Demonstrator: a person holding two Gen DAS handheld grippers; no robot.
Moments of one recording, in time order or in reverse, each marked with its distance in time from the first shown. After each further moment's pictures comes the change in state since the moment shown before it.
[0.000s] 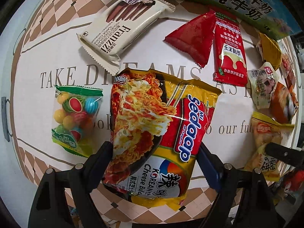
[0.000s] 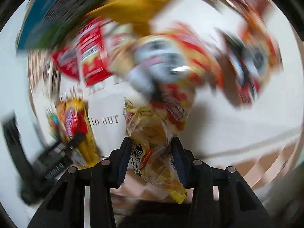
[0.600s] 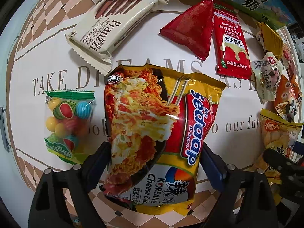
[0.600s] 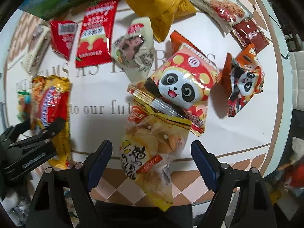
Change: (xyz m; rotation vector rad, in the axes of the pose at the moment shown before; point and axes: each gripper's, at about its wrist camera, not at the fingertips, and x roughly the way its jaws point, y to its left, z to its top) left arm 0.017 -0.012 -0.006 0.054 -0.003 0.001; right arm 0.021 0.065 -0.022 -0.249 -0.084 -0.392
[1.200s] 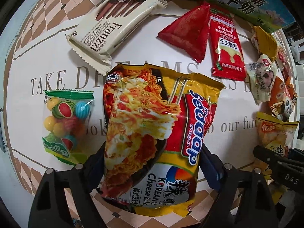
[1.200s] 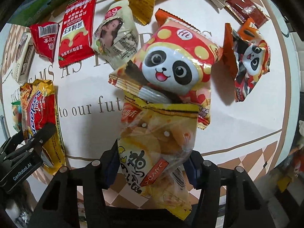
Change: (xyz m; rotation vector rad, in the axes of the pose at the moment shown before) left arm -0.002 0.008 0.000 -0.010 -0.023 -0.038; right arm 0.031 0.006 0.000 0.104 0.030 0.052
